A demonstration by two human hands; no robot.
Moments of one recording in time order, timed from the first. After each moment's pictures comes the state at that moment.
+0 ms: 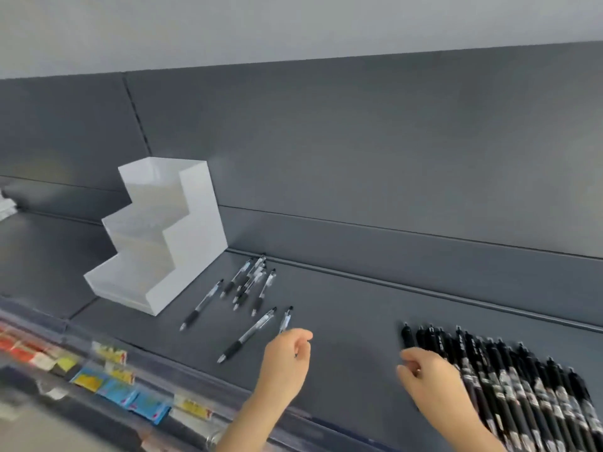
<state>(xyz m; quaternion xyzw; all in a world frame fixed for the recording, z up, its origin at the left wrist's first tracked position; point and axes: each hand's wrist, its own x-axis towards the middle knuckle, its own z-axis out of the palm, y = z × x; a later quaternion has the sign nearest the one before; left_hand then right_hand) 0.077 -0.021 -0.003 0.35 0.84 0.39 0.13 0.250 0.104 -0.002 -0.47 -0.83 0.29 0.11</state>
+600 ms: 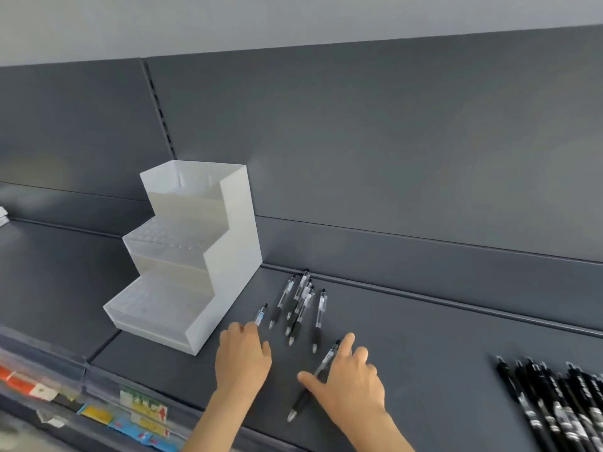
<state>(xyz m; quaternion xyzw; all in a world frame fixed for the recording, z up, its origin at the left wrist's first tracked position) -0.112 -0.070 -0.017 0.29 0.95 0.14 0.02 0.024 0.009 -0.005 -0.46 -0.86 0.20 -0.04</state>
